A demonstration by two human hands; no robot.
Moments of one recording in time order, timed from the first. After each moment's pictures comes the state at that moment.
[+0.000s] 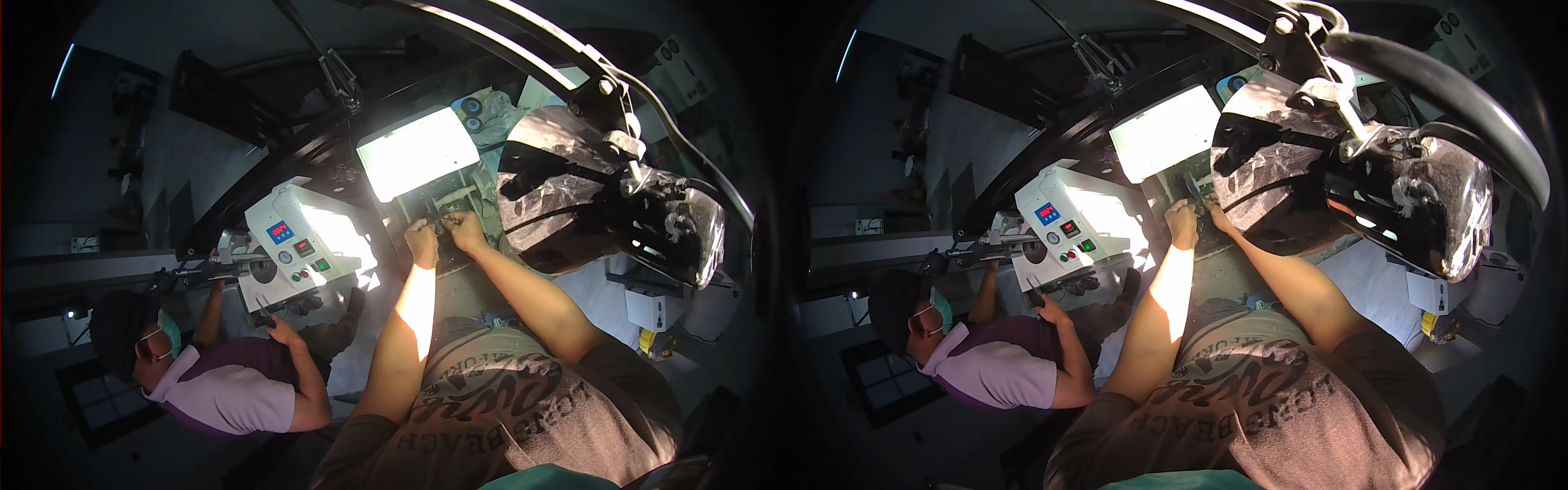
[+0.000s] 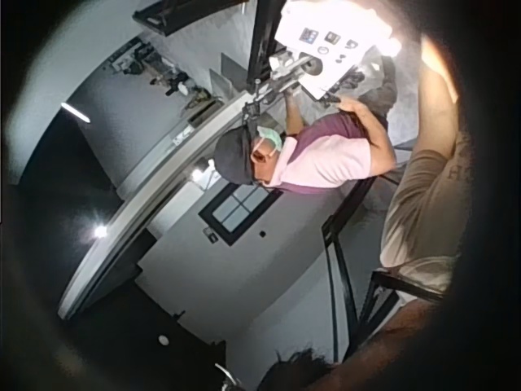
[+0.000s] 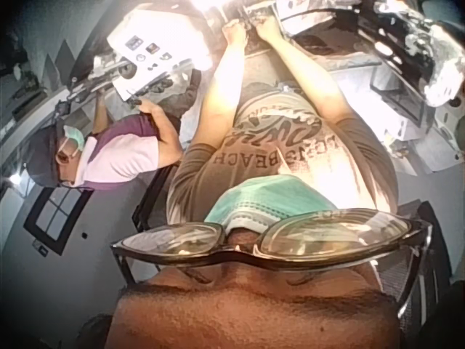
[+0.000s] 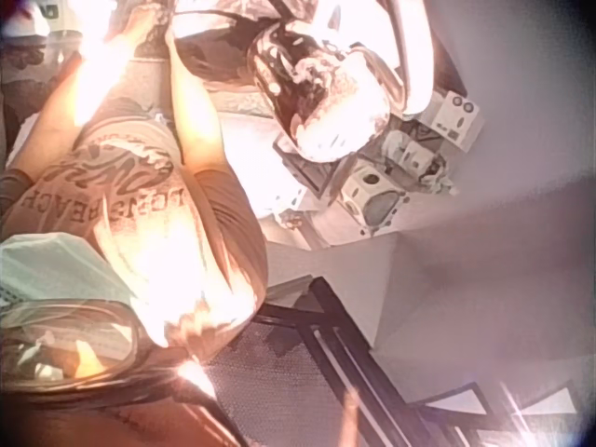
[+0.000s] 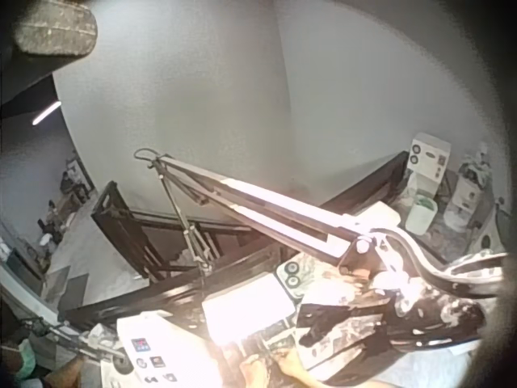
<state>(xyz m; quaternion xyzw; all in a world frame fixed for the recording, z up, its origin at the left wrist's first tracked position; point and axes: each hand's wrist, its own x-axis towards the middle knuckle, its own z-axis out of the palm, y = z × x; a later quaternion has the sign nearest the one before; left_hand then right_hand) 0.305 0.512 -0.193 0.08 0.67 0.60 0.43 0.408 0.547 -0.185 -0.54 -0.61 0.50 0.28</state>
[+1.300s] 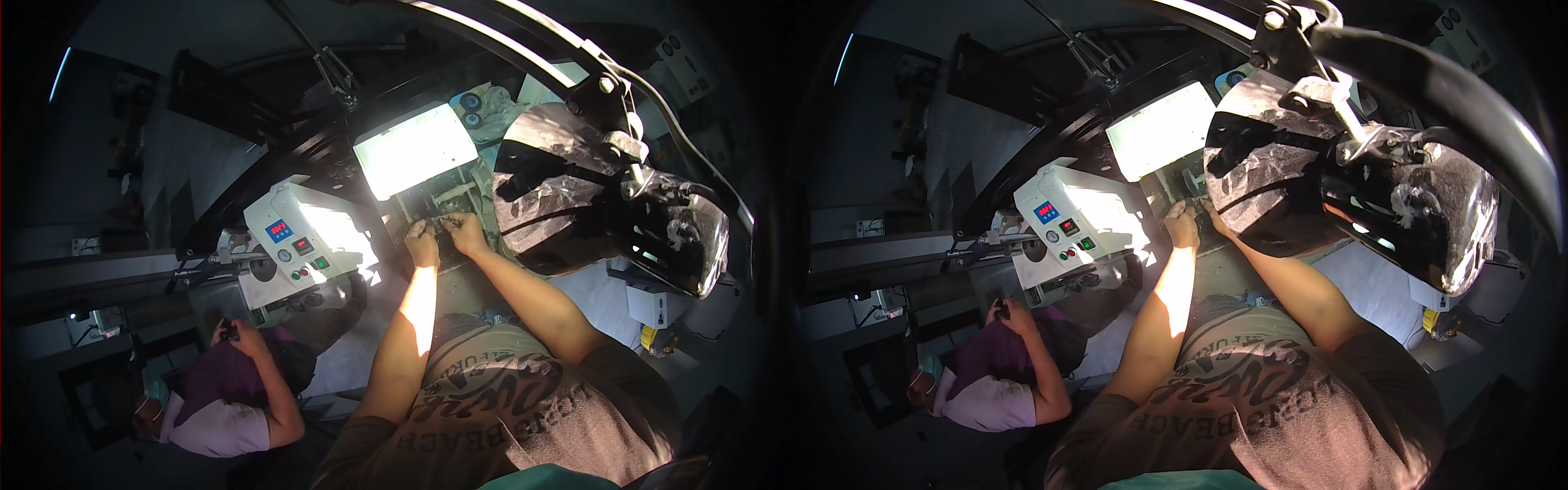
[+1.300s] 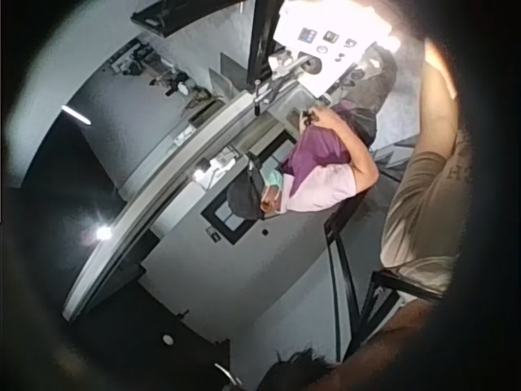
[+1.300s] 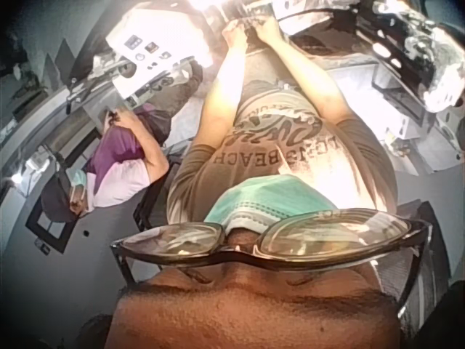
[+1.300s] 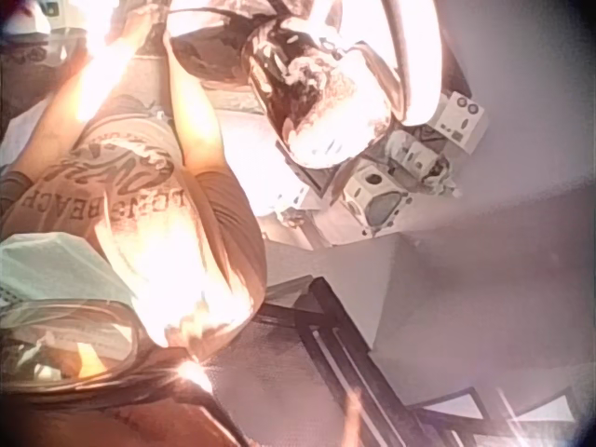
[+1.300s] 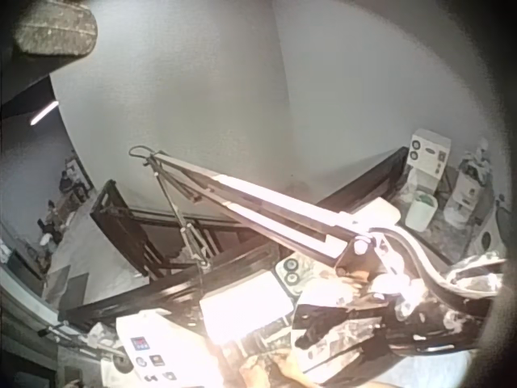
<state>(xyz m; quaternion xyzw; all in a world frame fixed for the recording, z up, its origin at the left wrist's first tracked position) 0.300 0.492 -0.212 0.11 0.65 0.64 0.39 0.400 0.533 -0.188 -0.52 -0.64 0.47 0.31</state>
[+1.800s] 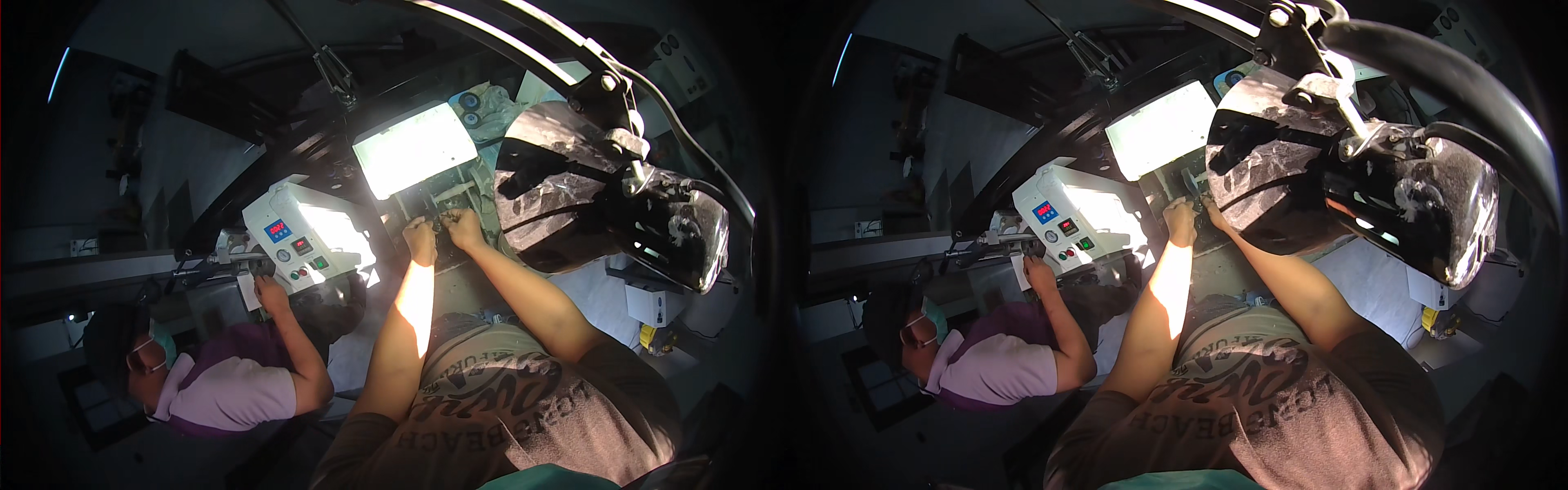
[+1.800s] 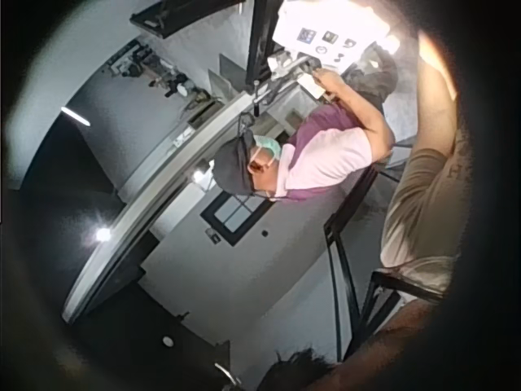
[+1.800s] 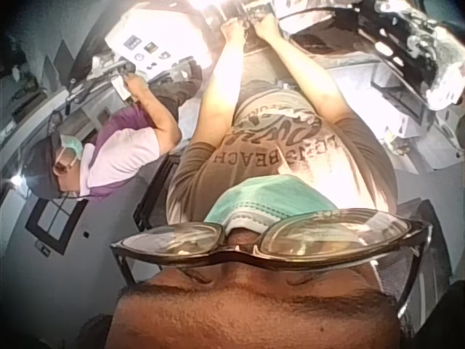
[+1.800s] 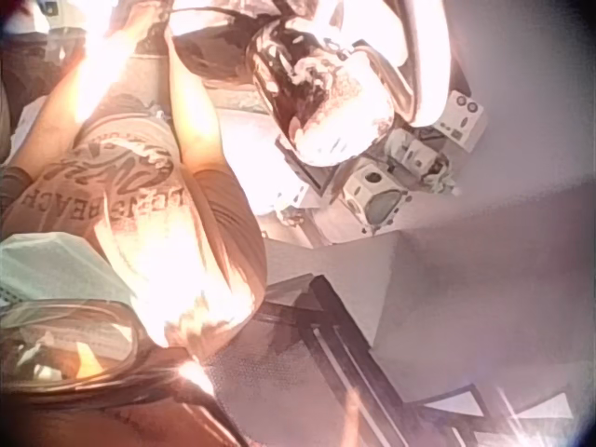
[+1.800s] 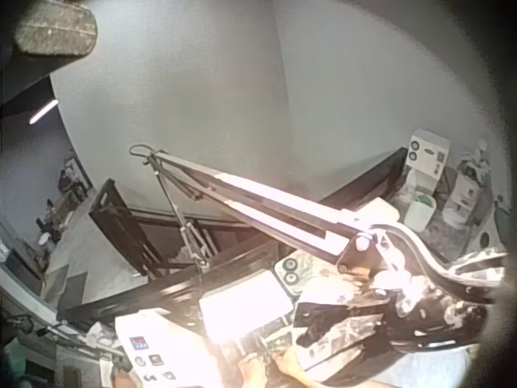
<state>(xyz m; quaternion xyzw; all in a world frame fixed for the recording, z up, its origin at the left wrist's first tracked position) 0.307 0.516 -0.188 0.04 0.67 0.59 0.45 0.408 0.545 -0.209 -0.57 -0.65 0.39 0.30</state>
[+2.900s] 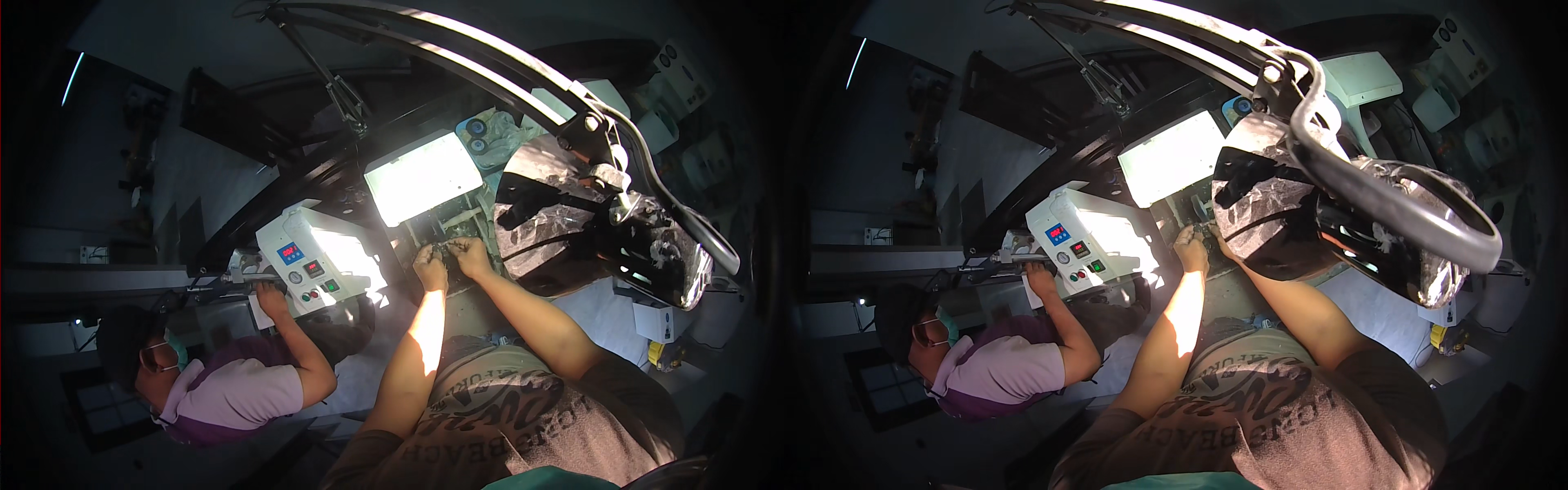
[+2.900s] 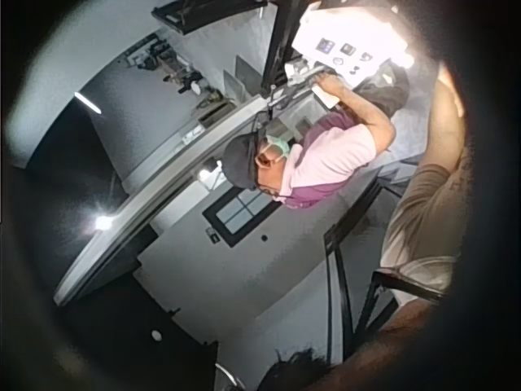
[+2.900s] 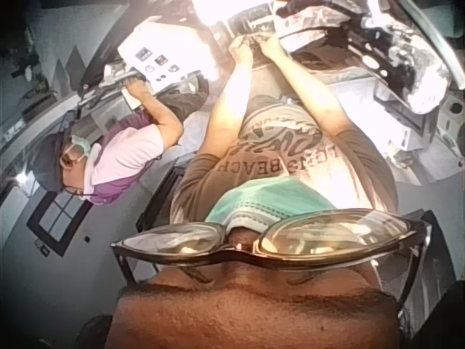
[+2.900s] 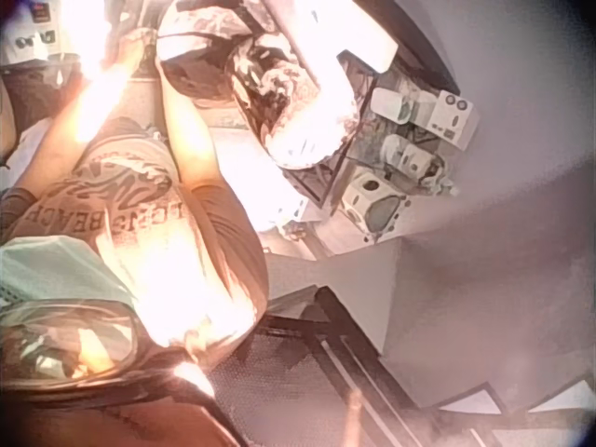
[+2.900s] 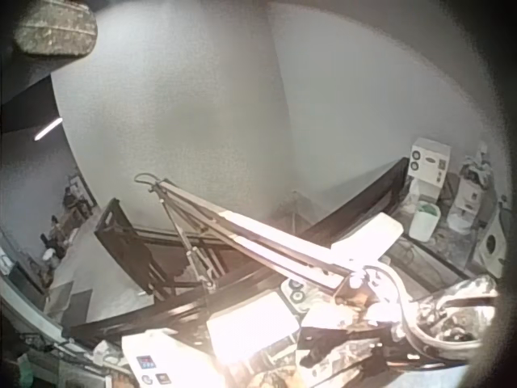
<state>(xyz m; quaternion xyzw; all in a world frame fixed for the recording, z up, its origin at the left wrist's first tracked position) 0.310 0.493 -0.202 0.15 0.64 0.66 0.38 0.404 0.537 -0.177 -0.52 -0.57 0.55 0.30</state>
